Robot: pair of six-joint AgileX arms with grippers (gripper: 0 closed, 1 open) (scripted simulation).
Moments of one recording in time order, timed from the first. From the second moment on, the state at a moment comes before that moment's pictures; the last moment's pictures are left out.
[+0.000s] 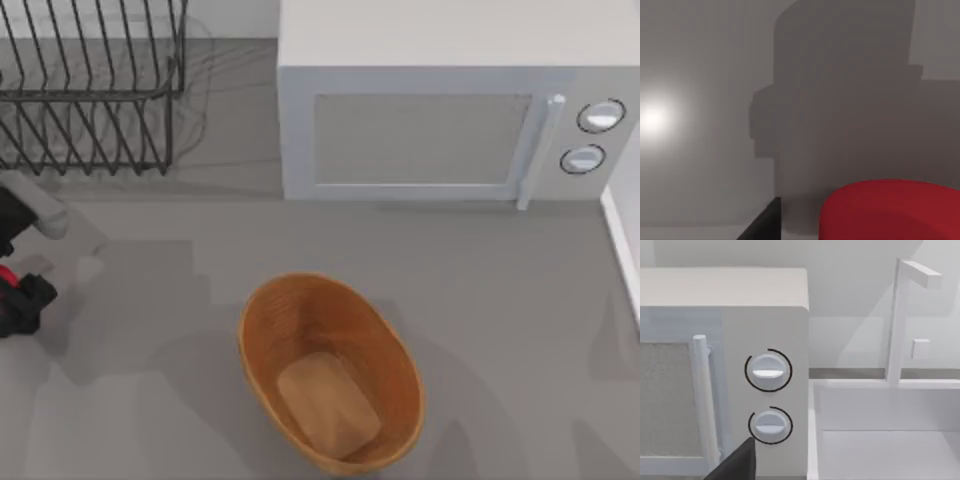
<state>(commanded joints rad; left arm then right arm) 0.11 1.97 1.15 -0.72 0.01 0.85 0.00 0.00 0.00 0.00 0.00 0.00</state>
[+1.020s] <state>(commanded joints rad) 0.11 1.94 1.15 -0.75 0.03 0.84 0.00 0.00 0.00 0.00 0.00 0.00</state>
